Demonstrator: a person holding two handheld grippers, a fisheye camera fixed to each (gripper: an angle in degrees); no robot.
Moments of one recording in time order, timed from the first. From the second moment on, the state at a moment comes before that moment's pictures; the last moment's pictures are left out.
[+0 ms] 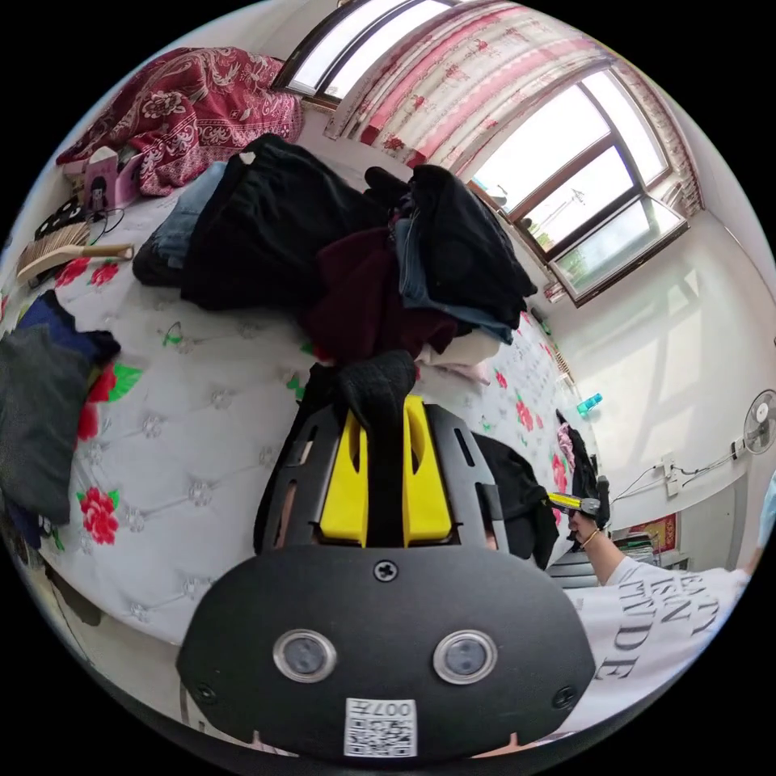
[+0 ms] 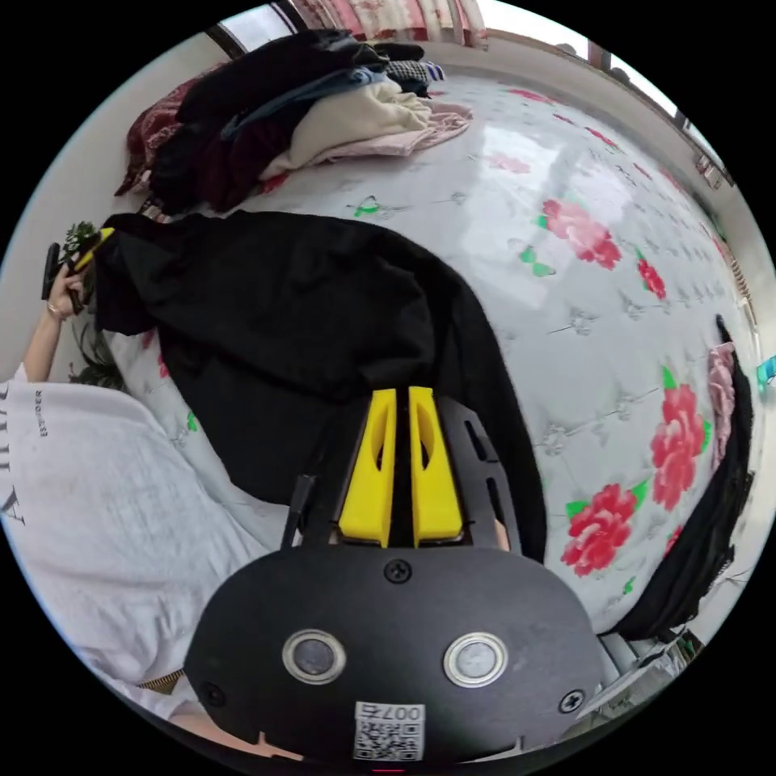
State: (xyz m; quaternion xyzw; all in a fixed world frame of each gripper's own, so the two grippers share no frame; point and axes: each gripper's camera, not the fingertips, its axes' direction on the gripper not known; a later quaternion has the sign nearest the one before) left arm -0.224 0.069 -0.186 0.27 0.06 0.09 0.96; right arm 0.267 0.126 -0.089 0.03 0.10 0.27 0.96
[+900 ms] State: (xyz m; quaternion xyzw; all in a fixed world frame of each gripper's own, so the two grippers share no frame) left arm -0.277 0.215 -0.088 0.08 -0.09 0.15 0.98; right arm 0.122 0.235 -0.122 0.00 0.06 0.33 0.94
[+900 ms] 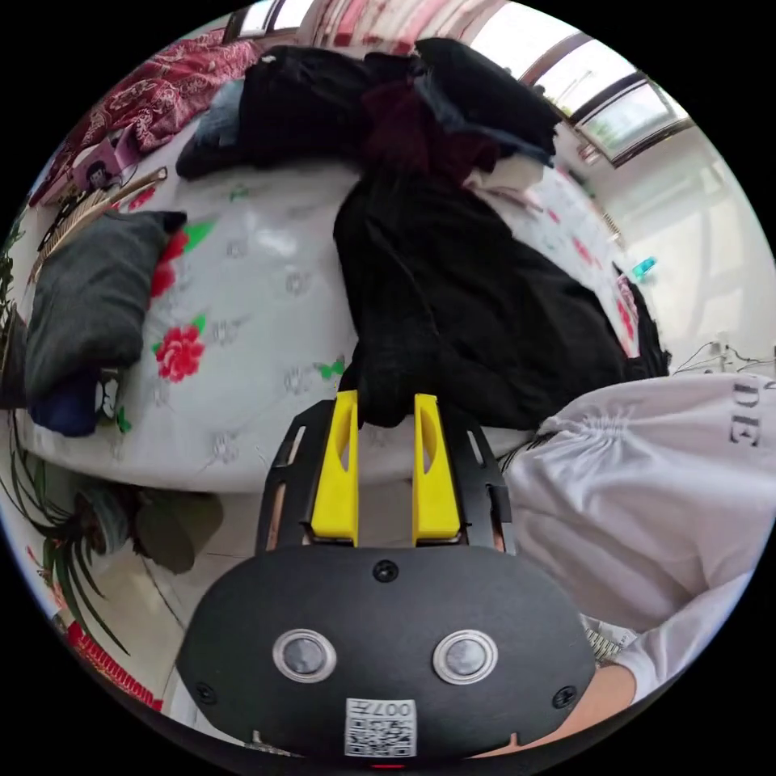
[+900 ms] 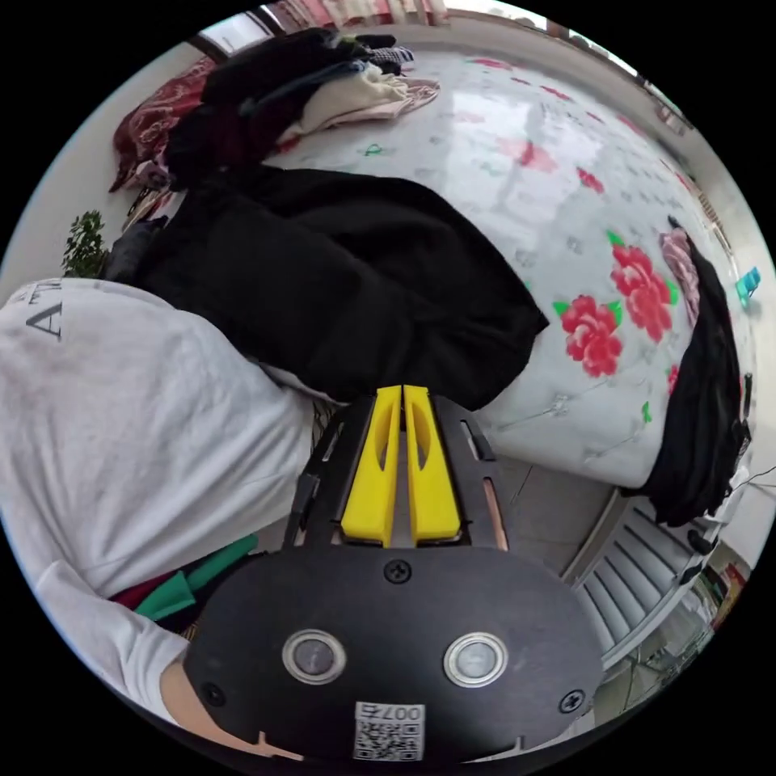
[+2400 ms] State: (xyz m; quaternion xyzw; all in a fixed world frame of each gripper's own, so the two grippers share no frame) left arm -0.212 -0.068 -0.038 0.07 -0.19 0.02 0.98; right arm 0.346 0.068 -0.139 -0.02 0.19 0.25 0.95
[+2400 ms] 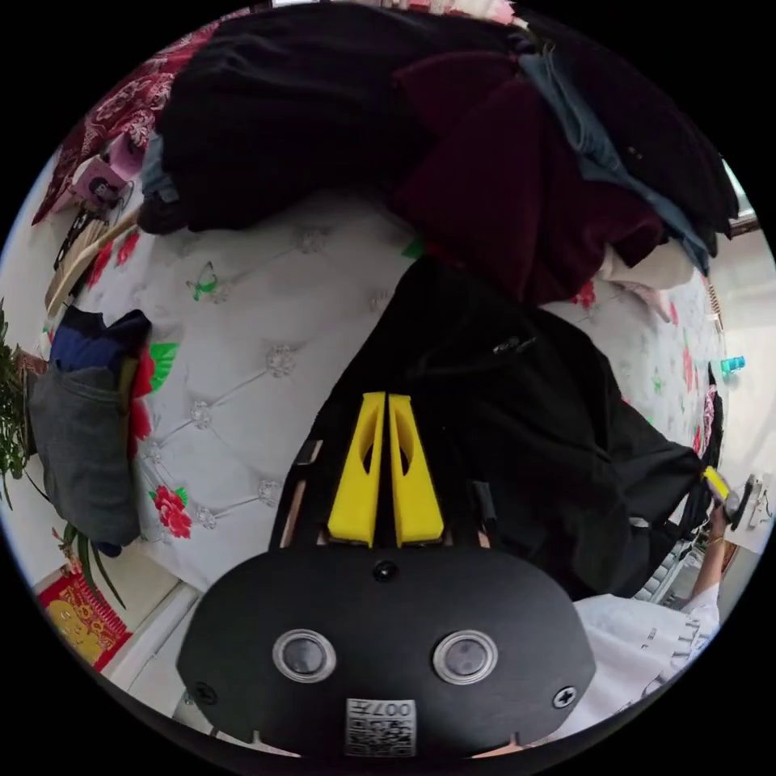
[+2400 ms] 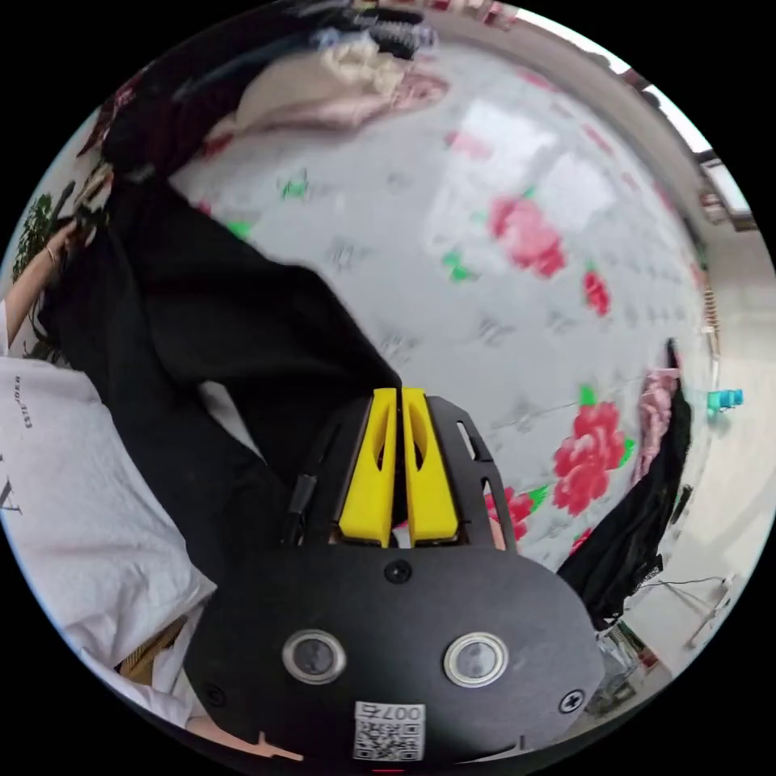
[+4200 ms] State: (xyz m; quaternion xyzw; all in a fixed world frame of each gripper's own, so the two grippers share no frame) left arm -0.256 0.365 -0.071 0.19 -0.12 -0.01 0.97; right arm 0.160 0.465 -0.269 0.34 0.11 0.54 0.76
